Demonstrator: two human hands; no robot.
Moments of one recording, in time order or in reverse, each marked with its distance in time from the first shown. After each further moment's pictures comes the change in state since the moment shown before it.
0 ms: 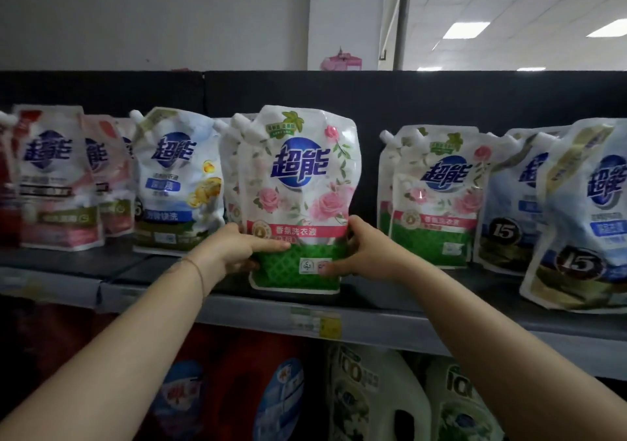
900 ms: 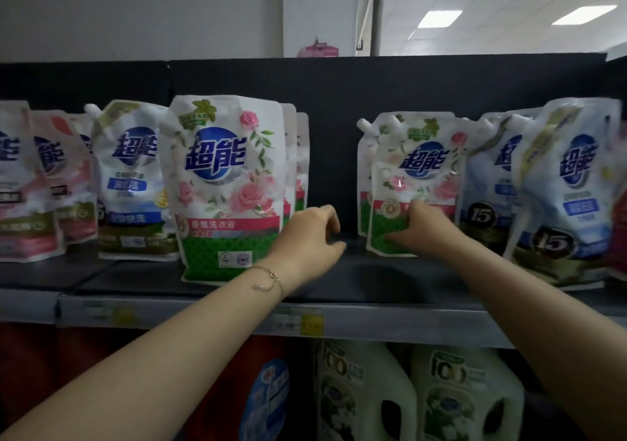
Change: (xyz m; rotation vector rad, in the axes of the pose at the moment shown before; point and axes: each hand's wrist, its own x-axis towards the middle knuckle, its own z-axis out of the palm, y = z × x) left_hand -0.024 0.015 0.107 0.817 0.004 0.702; right_hand -0.010 0.052 -0.070 -0.334 0.295 0.296
